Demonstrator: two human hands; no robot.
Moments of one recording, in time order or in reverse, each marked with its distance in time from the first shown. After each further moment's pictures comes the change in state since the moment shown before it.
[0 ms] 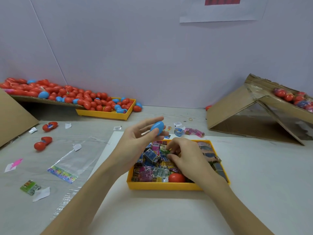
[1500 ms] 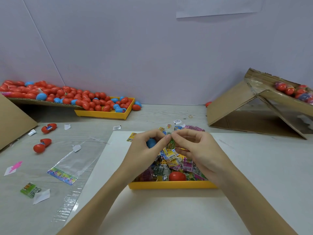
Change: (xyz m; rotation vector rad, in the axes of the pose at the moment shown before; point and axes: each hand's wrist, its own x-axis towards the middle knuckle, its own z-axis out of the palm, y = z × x) left_hand -0.013 -0.007 0.026 0.465 0.054 0.131; right_hand -0.014 -0.006 -0.027 1.043 -0.005 0.233
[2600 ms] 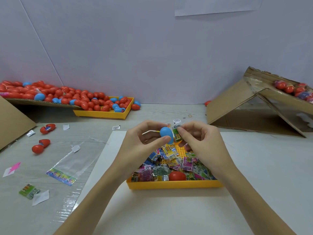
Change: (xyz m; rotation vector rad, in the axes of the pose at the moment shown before) left_hand 0.003 0.008 -0.013 -0.197 0.001 -0.069; right_hand 0.000 -0.006 -0.005 -0.310 0.152 -0.269
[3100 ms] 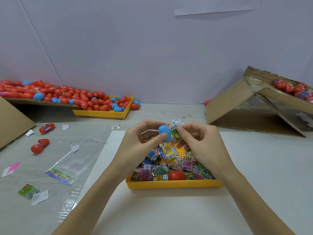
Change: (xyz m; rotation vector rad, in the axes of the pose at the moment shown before) left_hand 0.002 -0.002 -0.001 0.027 0.021 -0.036; right_hand 0.000 0.001 0.001 -0.052 -0.011 -0.005
